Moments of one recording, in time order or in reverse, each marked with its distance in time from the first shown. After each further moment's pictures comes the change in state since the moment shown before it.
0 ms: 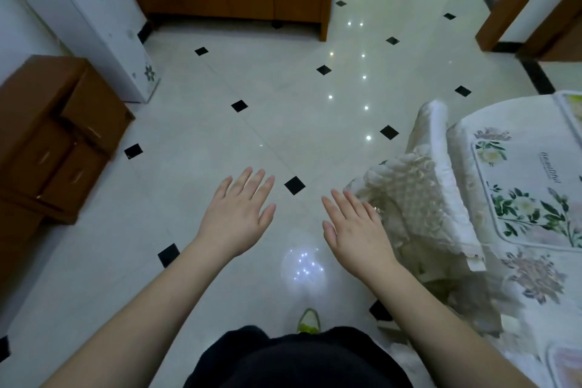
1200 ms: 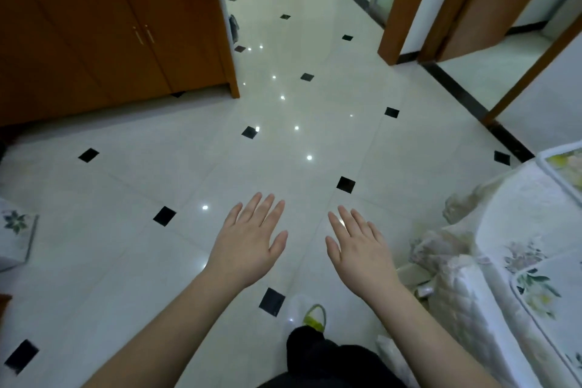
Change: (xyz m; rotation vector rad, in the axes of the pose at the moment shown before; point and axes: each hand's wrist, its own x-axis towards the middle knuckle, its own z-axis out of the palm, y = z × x) left_hand 0.561 -0.038 -0.049 -0.051 -0.025 0.438; right_hand 0.448 0.168 -0.083 0.126 0.052 0.489
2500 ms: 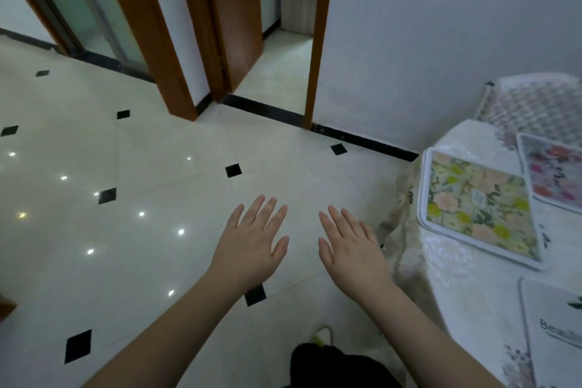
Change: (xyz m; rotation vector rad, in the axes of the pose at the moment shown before) left_hand 0.645 0.204 -0.066 0.121 -0.066 0.877; right_hand 0.357 0.307 -0.164 0.134 0.221 0.787
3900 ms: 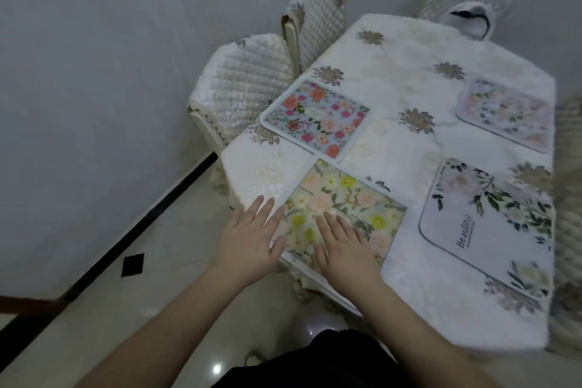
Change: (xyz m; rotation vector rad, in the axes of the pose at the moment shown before) left_hand 0.558 0.282 0.003 0.052 -0.158 1.393; right_hand 0.203 0.296 -0.035 0.276 0.181 1.332
